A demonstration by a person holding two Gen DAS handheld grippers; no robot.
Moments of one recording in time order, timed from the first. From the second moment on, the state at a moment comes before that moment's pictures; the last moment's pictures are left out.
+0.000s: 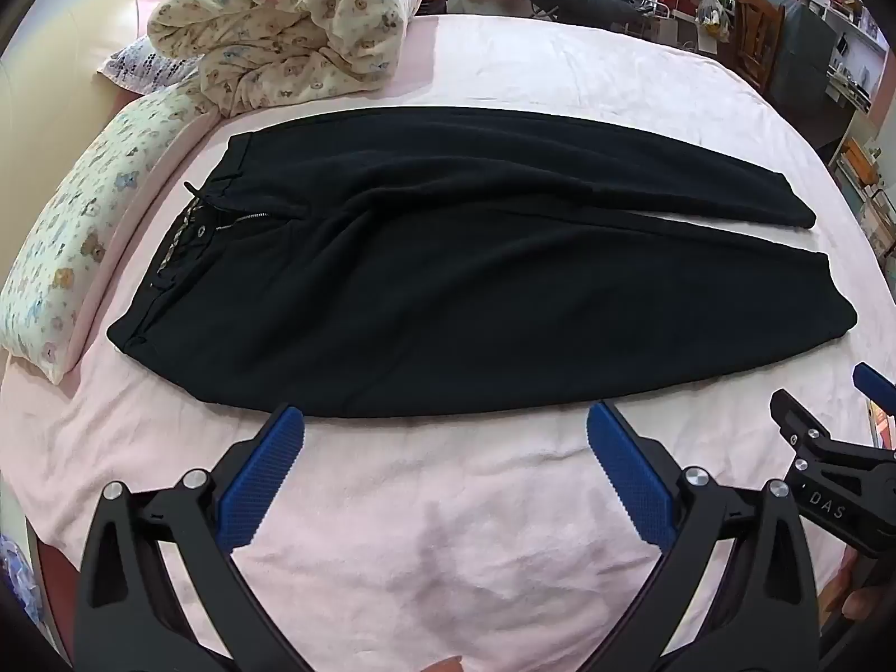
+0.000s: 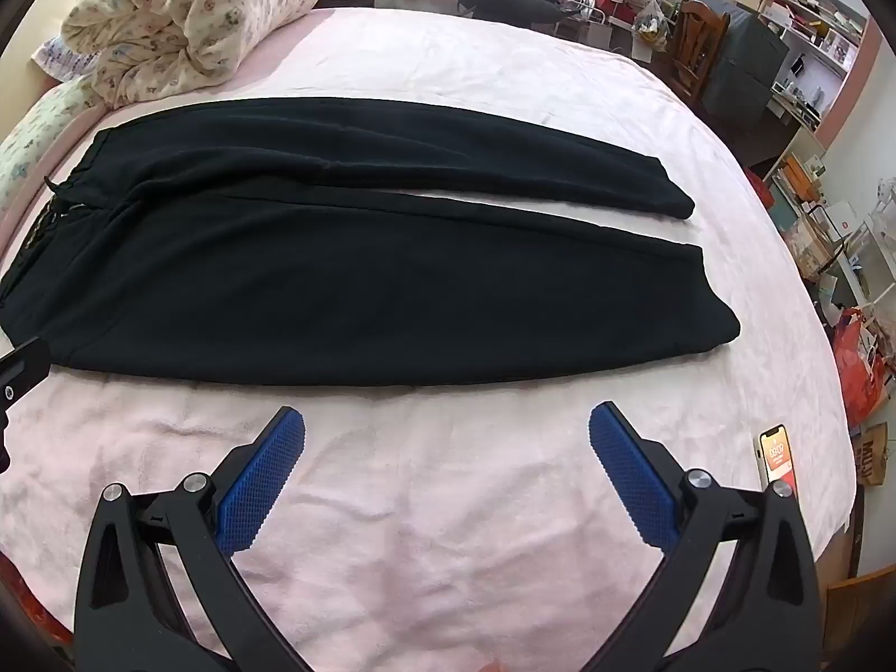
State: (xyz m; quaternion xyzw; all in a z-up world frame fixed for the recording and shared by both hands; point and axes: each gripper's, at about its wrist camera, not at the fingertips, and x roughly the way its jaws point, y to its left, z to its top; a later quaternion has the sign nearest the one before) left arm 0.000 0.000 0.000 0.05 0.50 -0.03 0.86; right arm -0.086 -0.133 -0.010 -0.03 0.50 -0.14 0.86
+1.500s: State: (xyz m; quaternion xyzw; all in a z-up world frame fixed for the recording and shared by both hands) left arm 0.005 0.000 -0.003 0.06 0.50 -0.03 0.86; right arm -0.084 -0.143 -0.013 -0.02 0.50 -0.14 0.85
